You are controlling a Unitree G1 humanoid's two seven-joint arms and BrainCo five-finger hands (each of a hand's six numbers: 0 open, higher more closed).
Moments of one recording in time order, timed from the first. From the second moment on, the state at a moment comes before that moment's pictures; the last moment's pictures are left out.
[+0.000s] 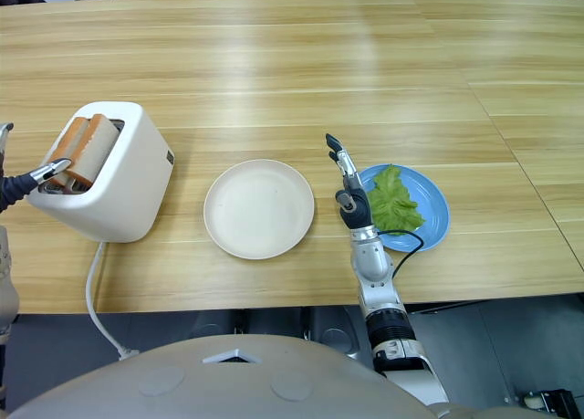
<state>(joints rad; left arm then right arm) 0.28 0.66 0.38 -0.33 1.02 0.27 -0.09 0.00 -0.09 0.04 0.47 -0.11 -0.96 0.03</state>
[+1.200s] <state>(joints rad) 0.31 0.70 0.37 -0.24 1.07 0.31 -0.08 0.01 -0.09 0.03 0.47 -0.11 -0.95 0.02</state>
